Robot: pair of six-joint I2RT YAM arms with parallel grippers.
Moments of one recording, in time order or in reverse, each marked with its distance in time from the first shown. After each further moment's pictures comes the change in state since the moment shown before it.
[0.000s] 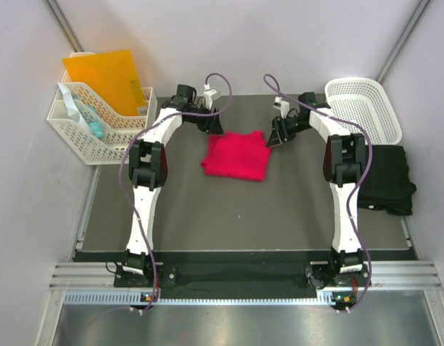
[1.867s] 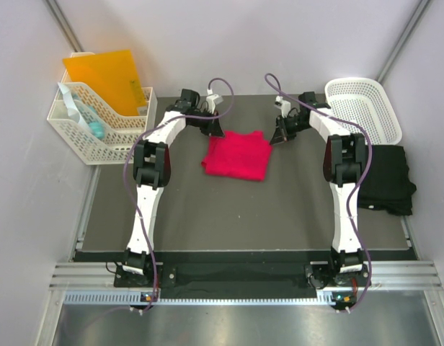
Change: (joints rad) left arm -0.015 0.077 0.034 0.010 0.018 -0.024; right arm -0.001 0.000 -0.002 0.028 0.034 0.069
